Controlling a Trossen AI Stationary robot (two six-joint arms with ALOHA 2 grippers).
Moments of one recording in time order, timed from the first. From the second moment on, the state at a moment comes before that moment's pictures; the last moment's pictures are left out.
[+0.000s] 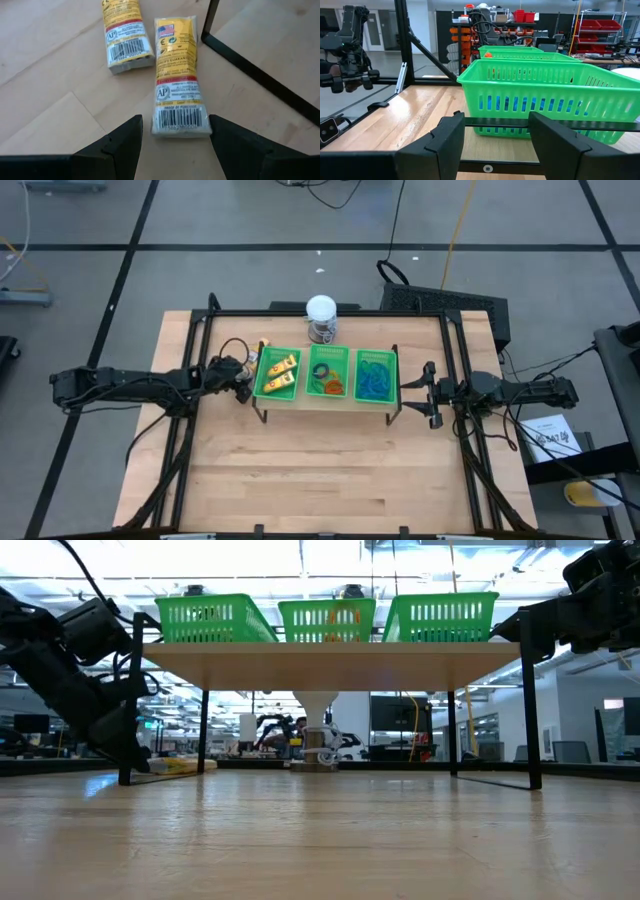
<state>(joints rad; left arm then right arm) 0.32 0.87 0.09 -0.05 -0.29 -0.33 0.08 0.02 0.01 0.02 0.05 -0.01</state>
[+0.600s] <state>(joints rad) 0.32 0.87 0.09 0.01 -0.30 -0.26 0.08 0.02 0.01 0.02 0.05 -0.01</state>
